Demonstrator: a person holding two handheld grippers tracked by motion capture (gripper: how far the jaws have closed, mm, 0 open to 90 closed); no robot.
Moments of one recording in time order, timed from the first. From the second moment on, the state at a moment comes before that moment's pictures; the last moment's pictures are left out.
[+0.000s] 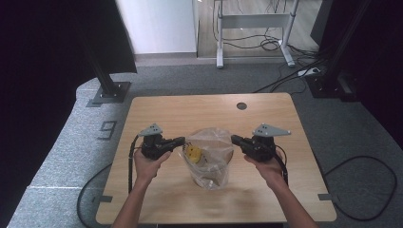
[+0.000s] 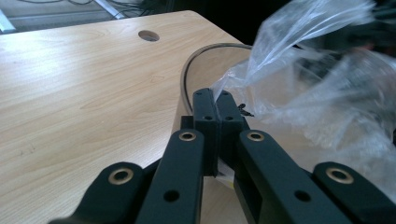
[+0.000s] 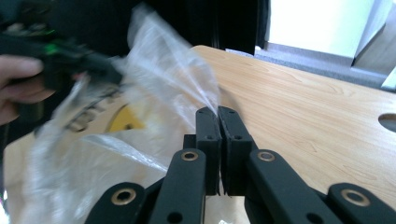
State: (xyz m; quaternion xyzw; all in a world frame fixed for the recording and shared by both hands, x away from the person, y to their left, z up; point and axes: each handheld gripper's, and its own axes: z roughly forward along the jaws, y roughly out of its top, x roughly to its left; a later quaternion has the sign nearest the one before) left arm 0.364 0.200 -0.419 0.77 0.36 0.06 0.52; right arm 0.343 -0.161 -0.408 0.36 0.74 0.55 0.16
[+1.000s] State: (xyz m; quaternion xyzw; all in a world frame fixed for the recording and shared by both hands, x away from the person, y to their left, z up) left arm 0.373 0.208 -0.434 0.76 0.39 0.03 0.52; right arm 0.415 -0.140 -0.441 0.38 0.76 0.50 0.16
